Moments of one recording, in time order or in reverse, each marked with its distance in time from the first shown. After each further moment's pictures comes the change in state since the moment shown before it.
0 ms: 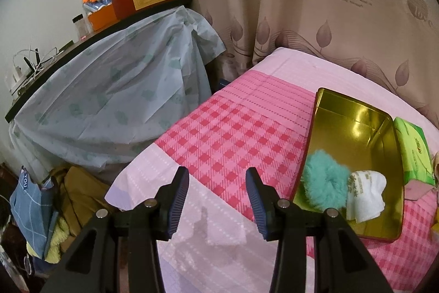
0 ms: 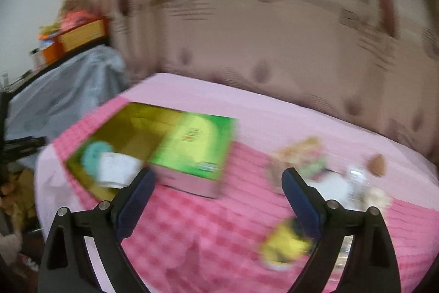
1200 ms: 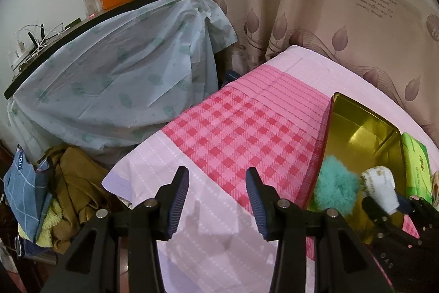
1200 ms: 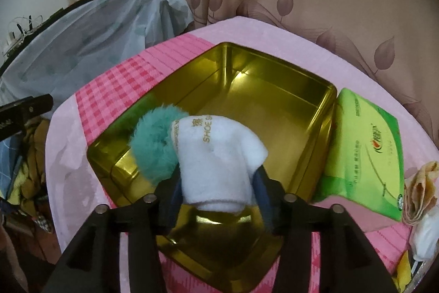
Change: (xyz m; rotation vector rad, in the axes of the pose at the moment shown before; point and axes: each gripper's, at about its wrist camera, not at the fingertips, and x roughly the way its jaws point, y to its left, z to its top) left arm 0.011 0.020 0.002 -0.100 0.056 -0.007; right arm 0.134 0.168 -0.001 -0.202 0.253 0.205
